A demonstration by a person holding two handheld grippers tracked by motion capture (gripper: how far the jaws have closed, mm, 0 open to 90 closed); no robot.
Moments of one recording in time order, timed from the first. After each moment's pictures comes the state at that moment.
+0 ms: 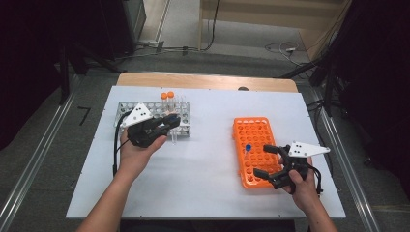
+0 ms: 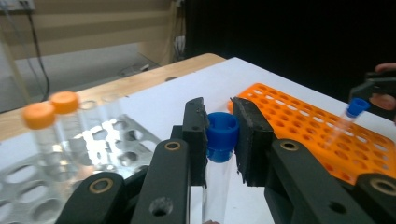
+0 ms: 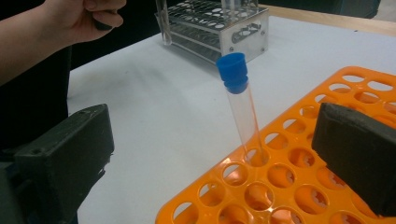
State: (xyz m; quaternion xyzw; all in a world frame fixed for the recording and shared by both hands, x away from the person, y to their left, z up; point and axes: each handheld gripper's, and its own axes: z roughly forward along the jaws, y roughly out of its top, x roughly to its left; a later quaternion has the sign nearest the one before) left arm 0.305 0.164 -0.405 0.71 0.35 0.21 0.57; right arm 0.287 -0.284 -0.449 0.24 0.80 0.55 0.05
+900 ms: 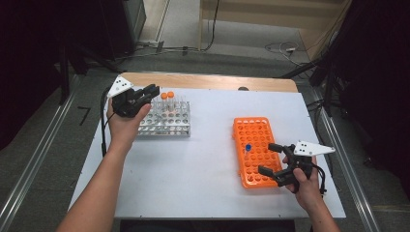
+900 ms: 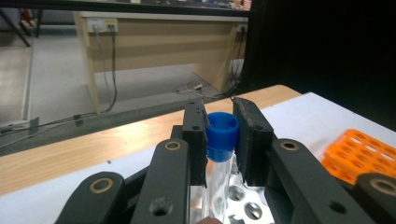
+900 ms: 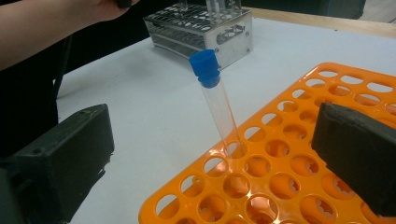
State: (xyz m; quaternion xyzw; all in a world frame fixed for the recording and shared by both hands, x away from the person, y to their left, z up) left arm 0.371 0.211 -0.395 0.65 0.43 0.28 0.57; right arm 0.292 -0.297 -0.452 0.26 0.79 0.56 0.05
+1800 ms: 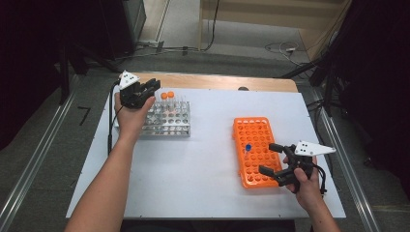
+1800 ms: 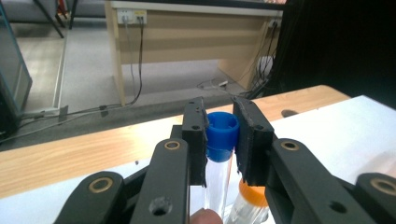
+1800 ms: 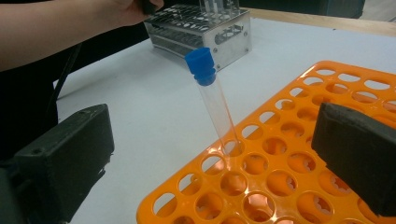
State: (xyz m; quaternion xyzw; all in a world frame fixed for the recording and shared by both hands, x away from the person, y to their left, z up) left arm 0.411 0.208 -0.419 0.63 0.46 0.31 0.54; right arm 0.292 -0.299 -0.454 0.26 0.79 0.56 0.05
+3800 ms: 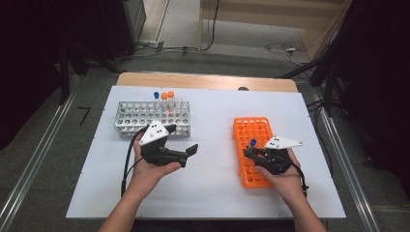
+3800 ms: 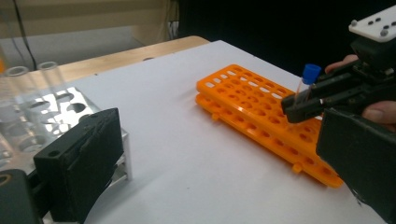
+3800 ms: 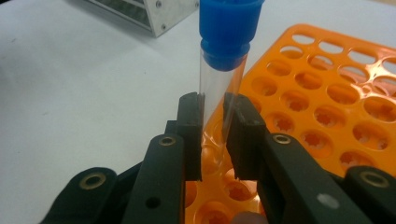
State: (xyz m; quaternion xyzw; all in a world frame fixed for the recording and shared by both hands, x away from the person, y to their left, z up) left arm 0.265 0.112 -0.420 0.73 0.36 0.17 0.56; right arm 0.303 -0.241 -0.461 0.34 0.82 0.44 0.14
